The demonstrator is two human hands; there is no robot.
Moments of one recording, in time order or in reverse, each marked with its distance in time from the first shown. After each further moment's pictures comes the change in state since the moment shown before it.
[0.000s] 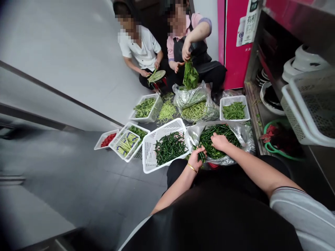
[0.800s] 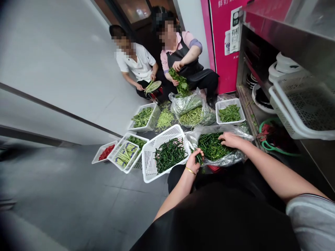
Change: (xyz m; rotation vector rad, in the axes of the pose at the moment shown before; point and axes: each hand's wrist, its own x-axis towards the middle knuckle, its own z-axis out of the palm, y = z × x) left_hand 0.003 0.007 -0.002 0.056 0.090 0.001; right_hand -0.022 0.066 0.003 0.293 0.016 0.037
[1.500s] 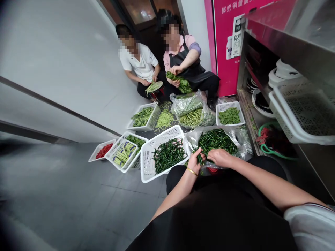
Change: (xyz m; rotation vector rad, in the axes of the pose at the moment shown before) left_hand -0.003 -0.007 0.014 -0.028 -0.061 0.057; right_hand -0.049 -0.079 0.015 0.028 0.058 -0.336
